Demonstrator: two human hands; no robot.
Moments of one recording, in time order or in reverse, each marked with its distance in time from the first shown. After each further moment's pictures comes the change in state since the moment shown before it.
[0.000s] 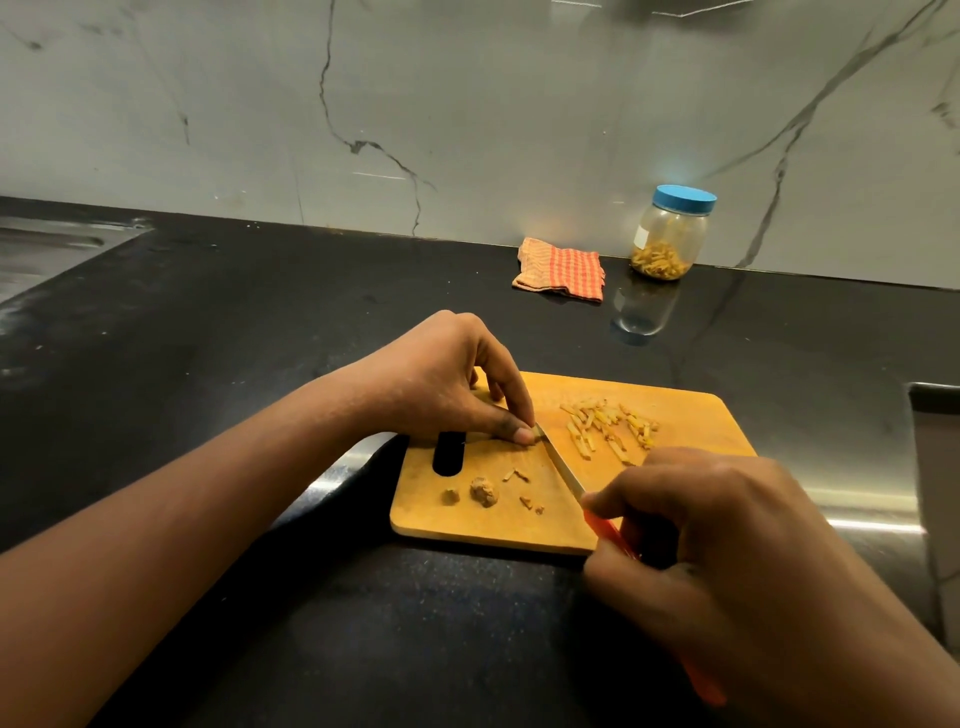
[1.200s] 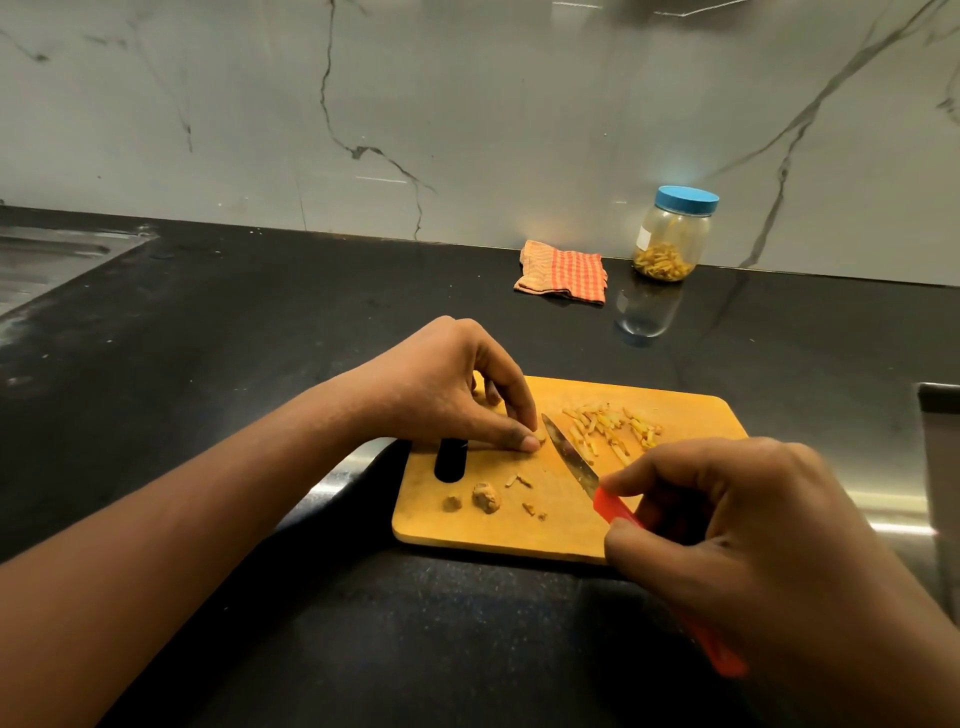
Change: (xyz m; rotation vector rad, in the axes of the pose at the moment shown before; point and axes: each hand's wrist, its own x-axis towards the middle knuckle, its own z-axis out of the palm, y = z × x) left_hand 0.002 -0.004 -0.001 -0.006 0.001 0.012; right_hand 0.003 0.018 0.001 0.105 0.095 0.084
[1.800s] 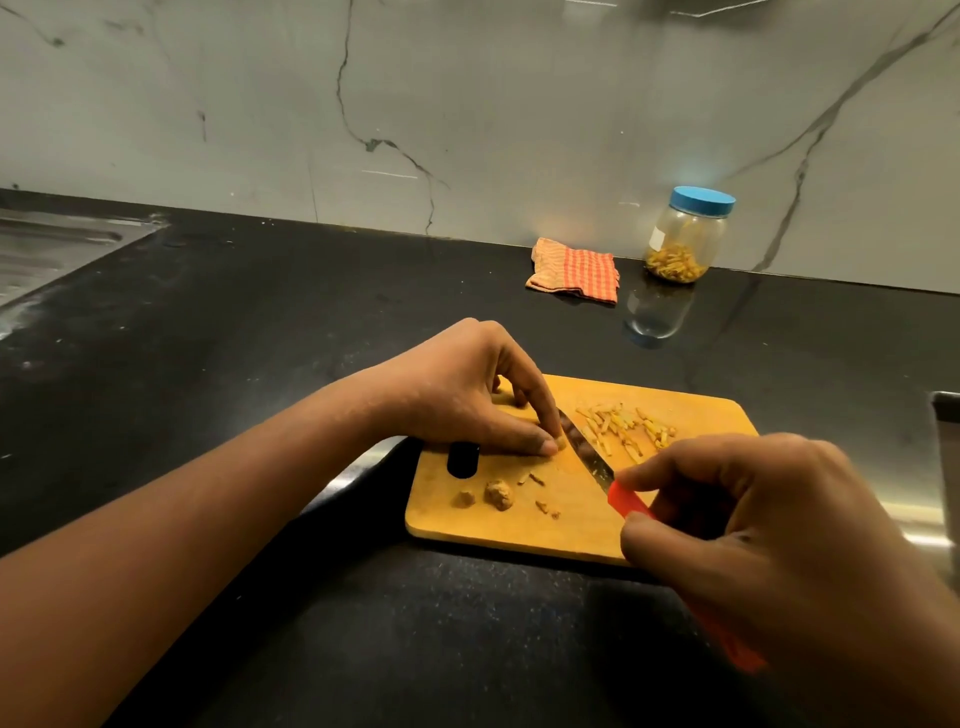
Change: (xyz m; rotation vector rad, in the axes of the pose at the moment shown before) left_hand 0.001 -0.002 0.003 -0.047 -0.044 0.046; right_hand 0.003 -0.006 -0.002 0.043 -0.026 0.016
